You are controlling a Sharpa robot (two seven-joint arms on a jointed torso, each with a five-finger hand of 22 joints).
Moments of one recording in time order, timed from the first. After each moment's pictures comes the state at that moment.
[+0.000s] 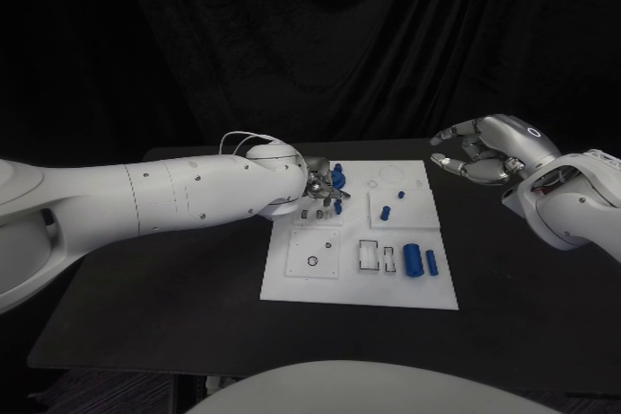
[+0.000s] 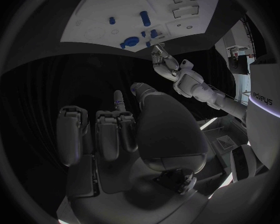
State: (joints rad) left arm 1.33 -0.54 -0.21 1.33 -1.17 -0.02 -0.50; left_hand 1.19 0.18 -0.25 0.28 0.18 0.91 0.01 0.63 0.95 1.40 0.01 1.40 1.17 1.47 -0.10 1.57 1.31 0.04 1.47 0.02 1.52 1.31; right arm 1.37 -0.95 -0.25 1.53 -1.39 -0.61 0.07; right_hand 1.31 -0.09 0.23 0.28 0.47 0.84 0.08 0.12 0.29 1.47 -0.02 1.52 1.31 1.47 -0.07 1.57 1.31 0.02 1.47 0.04 1.48 1.31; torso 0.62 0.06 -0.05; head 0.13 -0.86
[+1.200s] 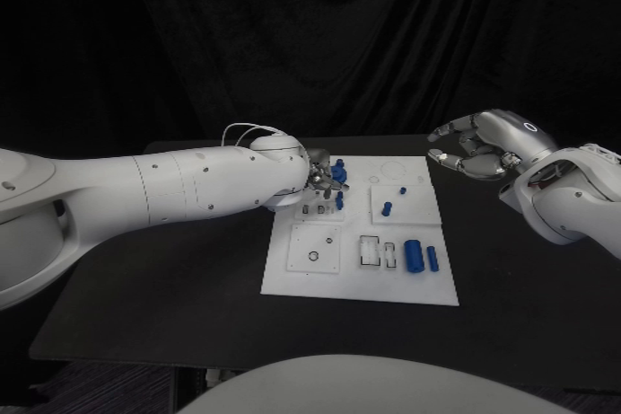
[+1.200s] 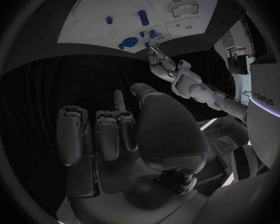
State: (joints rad) left arm 1.33 -0.50 -0.21 1.27 -1.17 -0.02 -0.50; left_hand 1.19 0.17 -0.22 0.28 0.20 0.96 0.03 0.42 0.90 1.40 0.01 1.40 1.17 1.47 -0.09 1.57 1.31 0.04 1.46 0.02 1.49 1.31; right arm 1.37 -0.93 -0.25 1.52 -1.39 -0.60 0.06; right_hand 1.31 -0.08 0.23 0.28 0.47 0.85 0.08 0.12 0.29 1.47 -0.02 1.52 1.31 1.47 -0.07 1.57 1.31 0.02 1.47 0.04 1.48 1.31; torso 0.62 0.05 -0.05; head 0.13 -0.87
